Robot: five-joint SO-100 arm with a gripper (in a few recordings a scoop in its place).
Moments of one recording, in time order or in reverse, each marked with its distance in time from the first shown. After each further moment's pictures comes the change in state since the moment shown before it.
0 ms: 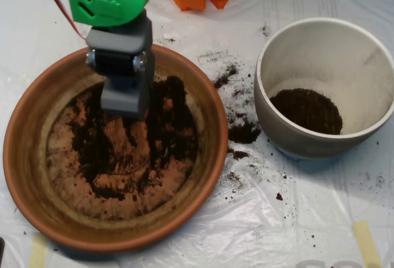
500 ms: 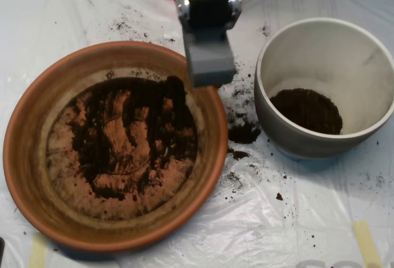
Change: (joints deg) arm -20.0 9.6 -8.0 9.5 3.0
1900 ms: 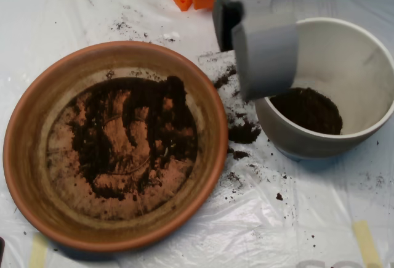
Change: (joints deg) arm -4.0 4.5 2.4 -1.7 3.5
